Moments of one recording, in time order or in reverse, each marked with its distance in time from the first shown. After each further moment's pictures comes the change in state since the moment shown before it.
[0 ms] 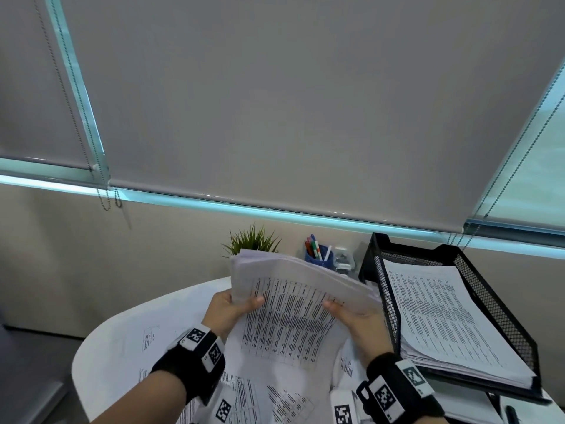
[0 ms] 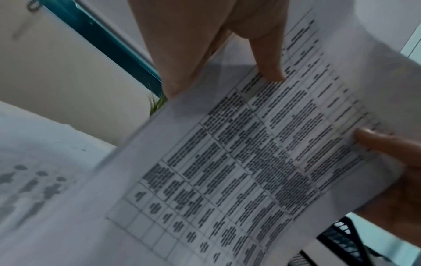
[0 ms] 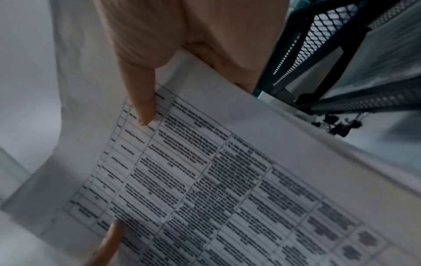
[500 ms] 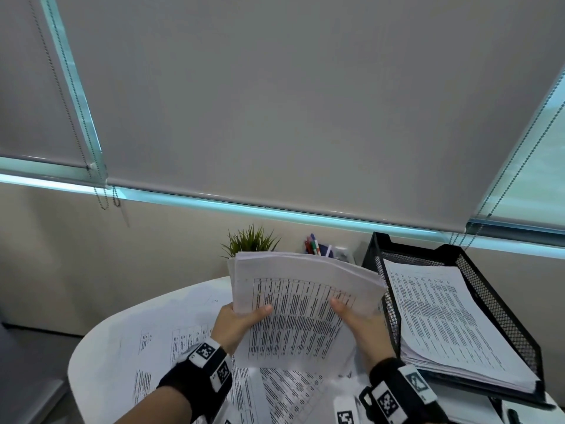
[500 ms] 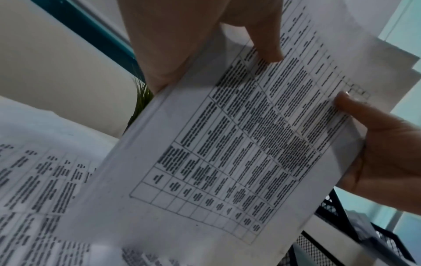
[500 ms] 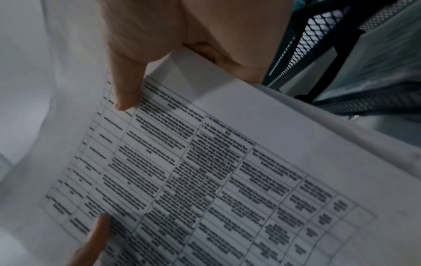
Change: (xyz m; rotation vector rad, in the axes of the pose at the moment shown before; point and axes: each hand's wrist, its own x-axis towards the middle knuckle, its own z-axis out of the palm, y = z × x) left_hand -0.009 -0.014 0.020 -0.011 0.013 -0.028; right_hand 0.007 0.015 -0.011 -0.034 0.030 0.099
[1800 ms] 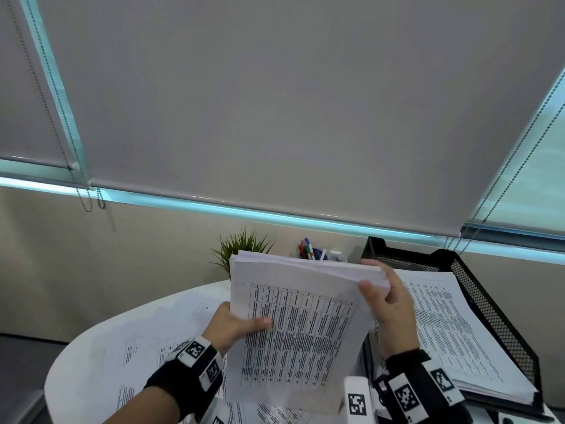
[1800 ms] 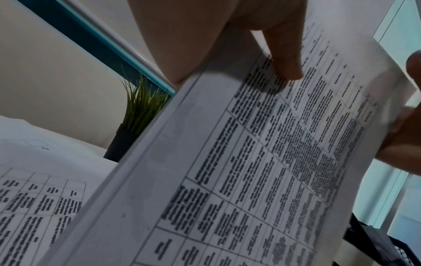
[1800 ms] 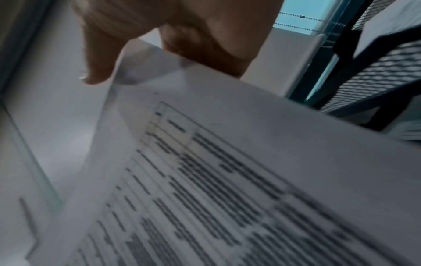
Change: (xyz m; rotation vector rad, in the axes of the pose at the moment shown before) left_hand 0.024 0.007 -0.006 0.101 -0.202 0.028; right_hand 0.018 -0.047 -0.017 -0.081 0.061 -0.389
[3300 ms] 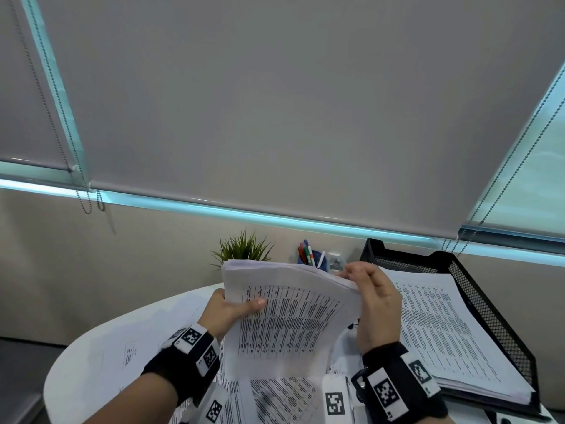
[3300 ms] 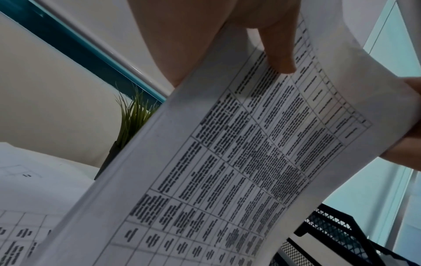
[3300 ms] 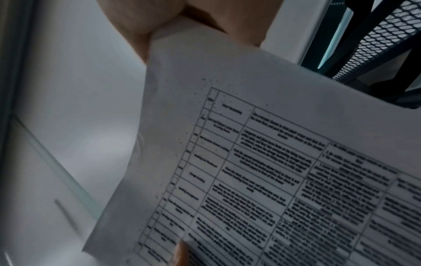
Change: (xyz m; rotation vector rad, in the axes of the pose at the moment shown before) left_hand 0.004 0.022 -0.007 -0.018 0.076 0.026; right_hand -0.002 -0.015 0.034 0.080 0.114 -0.036
